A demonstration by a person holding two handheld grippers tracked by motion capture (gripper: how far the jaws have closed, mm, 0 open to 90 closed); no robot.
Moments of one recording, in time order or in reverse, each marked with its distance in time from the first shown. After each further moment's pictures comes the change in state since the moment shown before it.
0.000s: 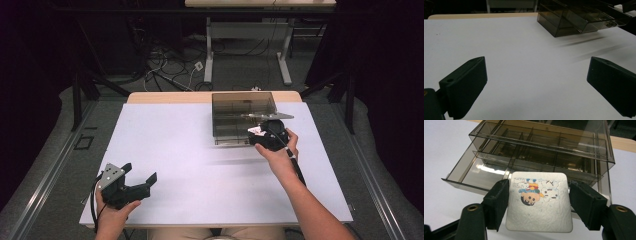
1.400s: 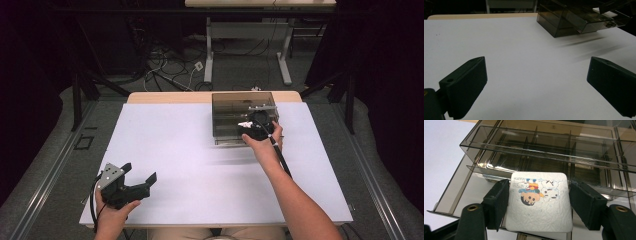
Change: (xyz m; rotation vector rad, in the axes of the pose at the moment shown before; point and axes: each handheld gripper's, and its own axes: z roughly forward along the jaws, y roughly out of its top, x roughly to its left) left arm 0.001 0.000 0.000 -0.002 -0.003 0.004; right arm 0.016 0.019 0.045 0.051 -0.016 0.051
